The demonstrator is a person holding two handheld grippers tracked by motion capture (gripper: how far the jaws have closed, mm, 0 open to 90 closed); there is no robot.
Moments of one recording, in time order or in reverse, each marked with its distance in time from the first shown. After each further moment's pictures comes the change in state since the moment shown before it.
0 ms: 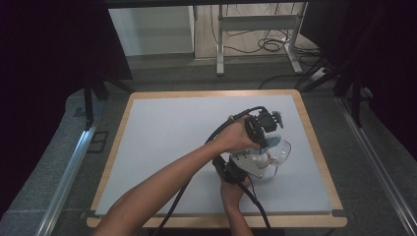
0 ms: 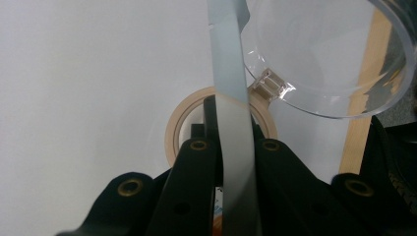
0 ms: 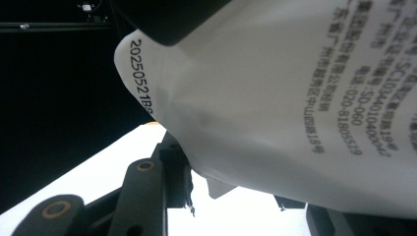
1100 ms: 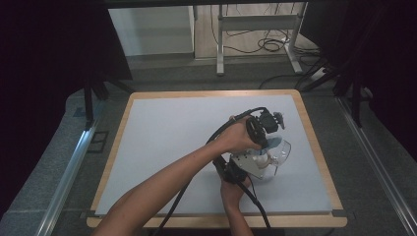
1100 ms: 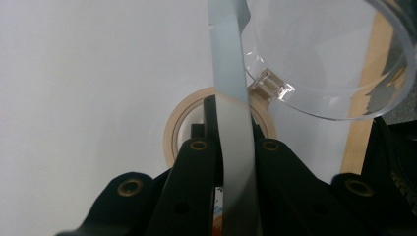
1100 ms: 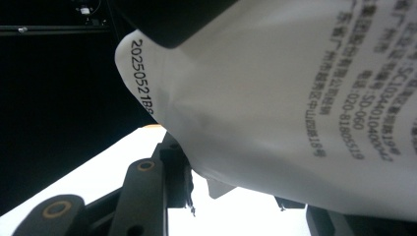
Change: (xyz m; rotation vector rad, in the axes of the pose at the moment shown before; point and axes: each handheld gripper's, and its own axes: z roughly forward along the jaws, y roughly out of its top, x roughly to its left) left arm -0.001 0.002 0.002 0.010 0.006 0.007; right arm -0.001 0.000 0.000 -0.003 -0.009 -0.003
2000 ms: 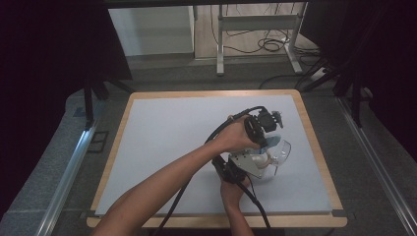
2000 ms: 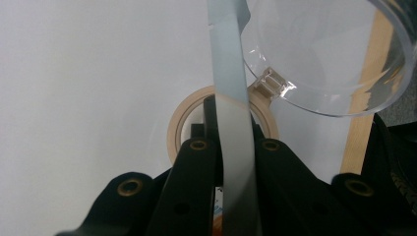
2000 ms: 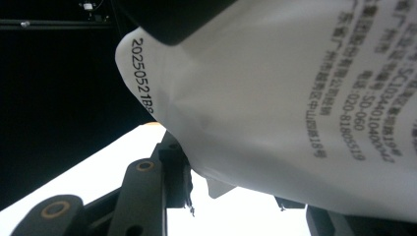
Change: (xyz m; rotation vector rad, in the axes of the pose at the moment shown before) left arm 0.002 -0.004 -0.003 -0.014 -0.004 -0.011; right arm 0.001 0.000 0.001 0.006 0.015 -0.019
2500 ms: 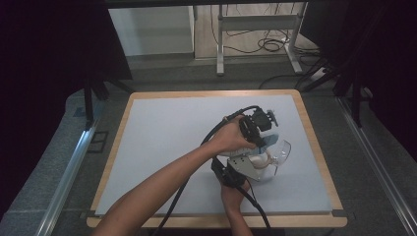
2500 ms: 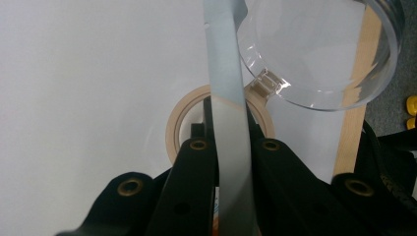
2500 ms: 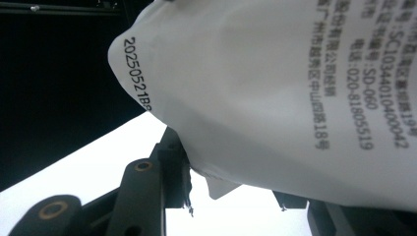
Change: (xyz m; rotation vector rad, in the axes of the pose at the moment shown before) left arm 0.003 -0.012 -0.004 -0.061 -0.027 -0.022; right arm 0.001 -0.011 -0.006 0.033 0.027 -0.026
